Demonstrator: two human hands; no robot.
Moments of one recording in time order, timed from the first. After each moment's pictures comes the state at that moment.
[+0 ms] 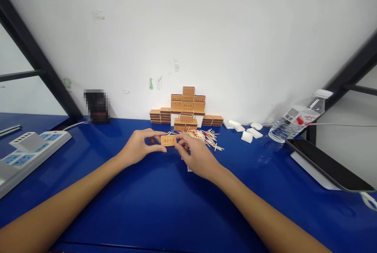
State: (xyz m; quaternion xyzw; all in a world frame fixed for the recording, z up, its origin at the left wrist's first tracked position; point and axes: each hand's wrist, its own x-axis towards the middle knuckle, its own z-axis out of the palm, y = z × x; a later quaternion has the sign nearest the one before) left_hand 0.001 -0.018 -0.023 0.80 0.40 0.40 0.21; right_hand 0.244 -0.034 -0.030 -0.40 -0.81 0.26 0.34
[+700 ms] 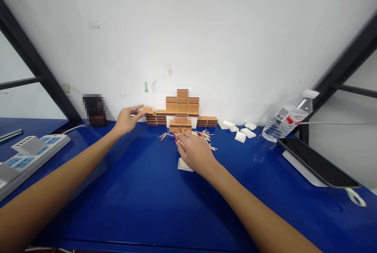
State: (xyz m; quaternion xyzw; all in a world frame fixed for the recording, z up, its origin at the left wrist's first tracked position) left_hand -0.040 0.069 0.006 0.69 0.54 0.46 0.13; right_hand 0.258 -0.027 -0.018 -0.47 -0.85 -0.02 0.24
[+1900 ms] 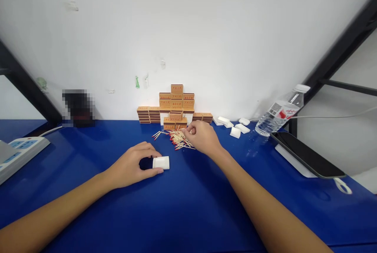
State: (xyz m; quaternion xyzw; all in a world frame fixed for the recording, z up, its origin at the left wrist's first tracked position) left_hand 0.017 -0.050 -0.032 0.88 0.37 0.26 0.17; right_hand 0.286 0.013 -0.013 -0.59 -0.75 0.08 0.29
